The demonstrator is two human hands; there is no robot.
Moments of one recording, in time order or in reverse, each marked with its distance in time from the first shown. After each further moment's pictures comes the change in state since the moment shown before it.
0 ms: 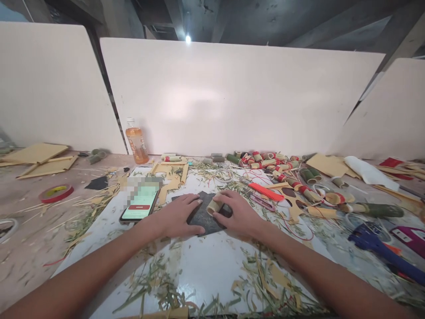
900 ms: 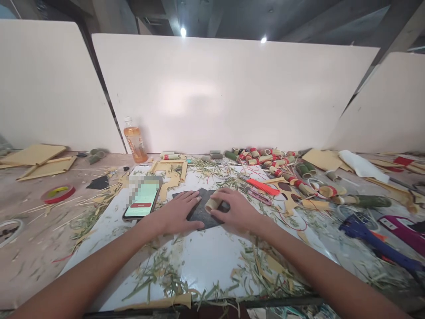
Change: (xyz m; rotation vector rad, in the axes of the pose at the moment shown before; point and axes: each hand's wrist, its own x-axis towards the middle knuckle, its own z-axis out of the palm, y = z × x) left_hand -0.001 0.000 0.002 0.021 -0.052 -0.017; right_hand 0.003 -0.006 -0.006 0.025 -0.045 0.059
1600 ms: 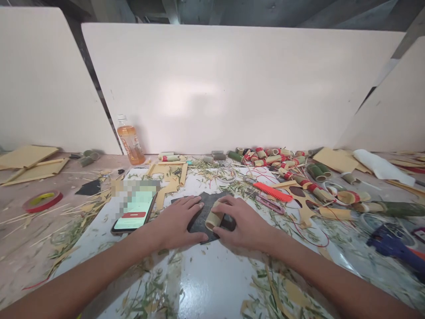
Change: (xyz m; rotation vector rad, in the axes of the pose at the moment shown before) left_hand 0.007 -0.001 0.001 -0.005 0.078 0.011; right_hand 0.006 0.001 -0.004 0.044 -0.065 -0.032
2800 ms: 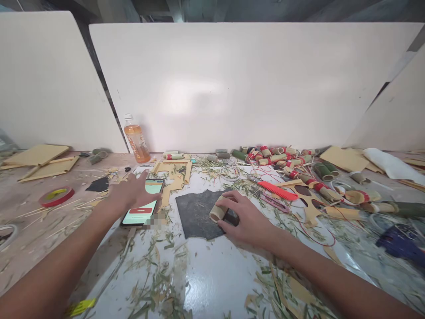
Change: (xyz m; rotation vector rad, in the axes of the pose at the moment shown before) left_hand -0.027 -0.096 -0.047 0.204 0.051 -0.885; right_hand -0.005 -0.007 0.006 0.064 0.050 0.041
